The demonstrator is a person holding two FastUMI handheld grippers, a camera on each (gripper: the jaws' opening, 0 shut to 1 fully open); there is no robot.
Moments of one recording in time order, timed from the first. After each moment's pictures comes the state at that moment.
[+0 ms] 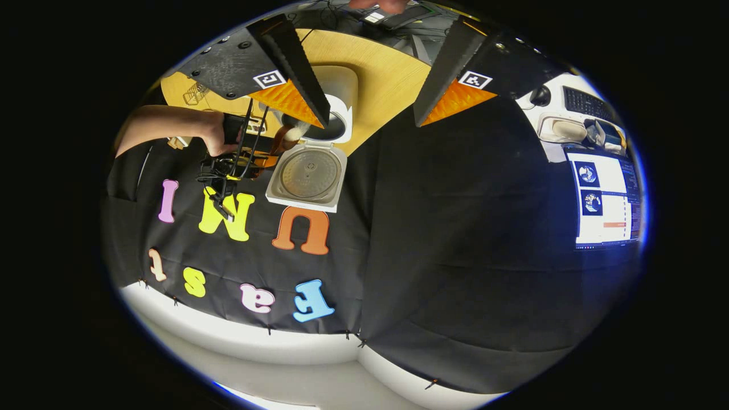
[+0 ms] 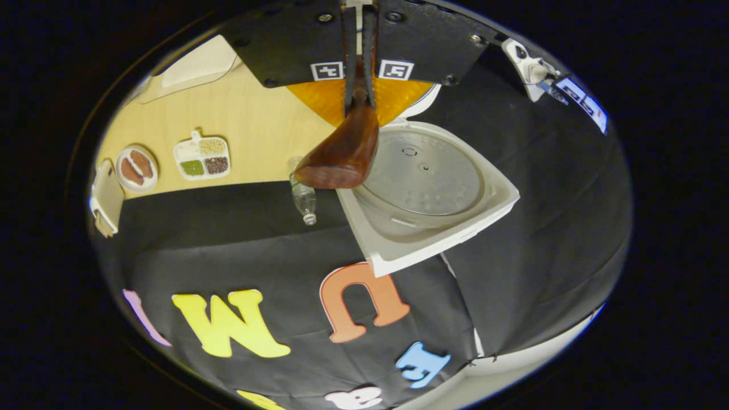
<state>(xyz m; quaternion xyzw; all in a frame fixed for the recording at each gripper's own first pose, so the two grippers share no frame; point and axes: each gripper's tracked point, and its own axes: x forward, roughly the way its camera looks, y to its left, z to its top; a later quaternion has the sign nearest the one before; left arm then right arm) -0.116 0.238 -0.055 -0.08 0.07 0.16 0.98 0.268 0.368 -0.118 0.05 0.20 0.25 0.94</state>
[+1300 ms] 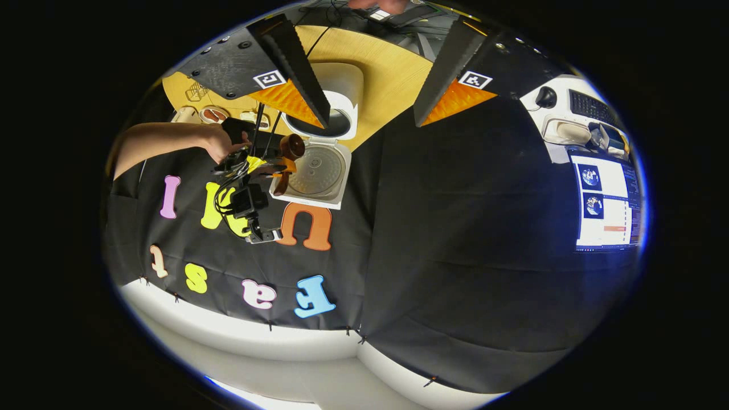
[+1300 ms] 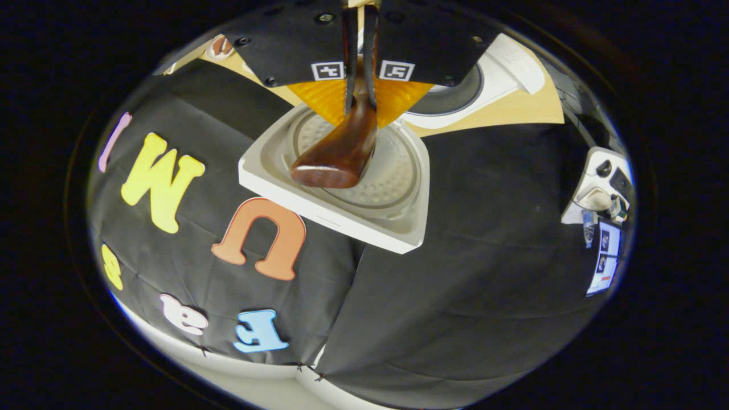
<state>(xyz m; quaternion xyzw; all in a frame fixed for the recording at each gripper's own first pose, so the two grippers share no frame) -0.126 0.227 -0.054 -0.08 0.06 0.16 0.98 0.233 0.413 -0.082 -0.23 0.07 0.33 0.91</state>
